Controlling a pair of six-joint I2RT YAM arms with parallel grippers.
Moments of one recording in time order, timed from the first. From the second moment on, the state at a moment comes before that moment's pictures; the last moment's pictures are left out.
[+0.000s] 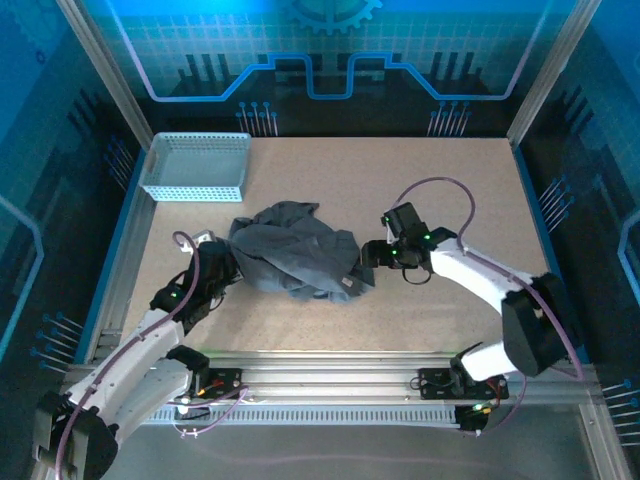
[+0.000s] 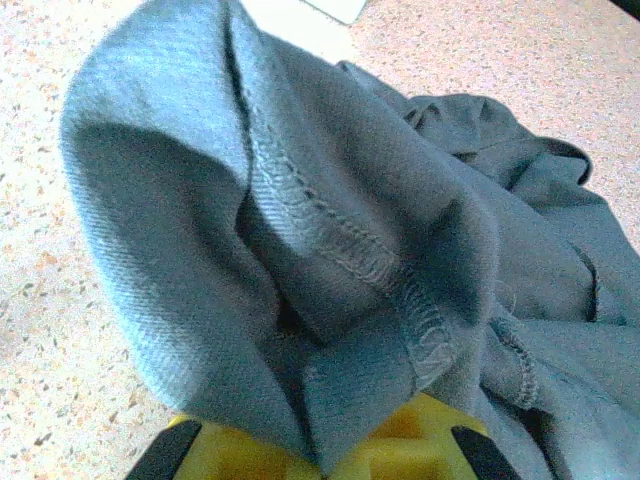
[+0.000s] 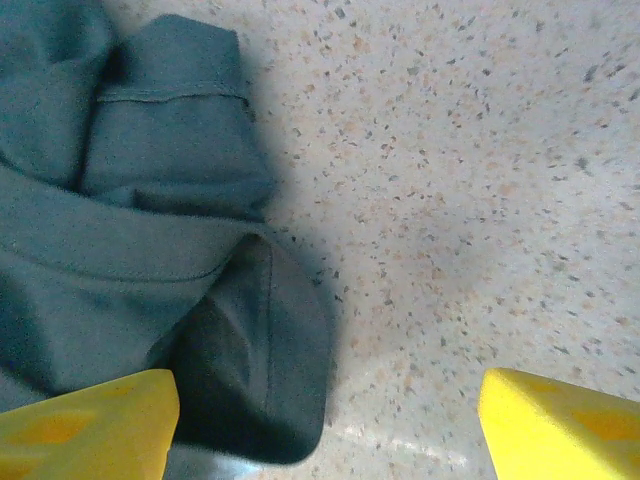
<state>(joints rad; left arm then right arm) -0.35 0.81 0.50 -0.43 -0.29 -0.77 0.47 1.46 0.89 -0.51 -0.06 0.45</state>
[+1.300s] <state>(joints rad) -0.29 0.88 1.04 -0.25 -0.01 -0.63 0.52 1.08 1.72 -0.88 0.32 0.29</state>
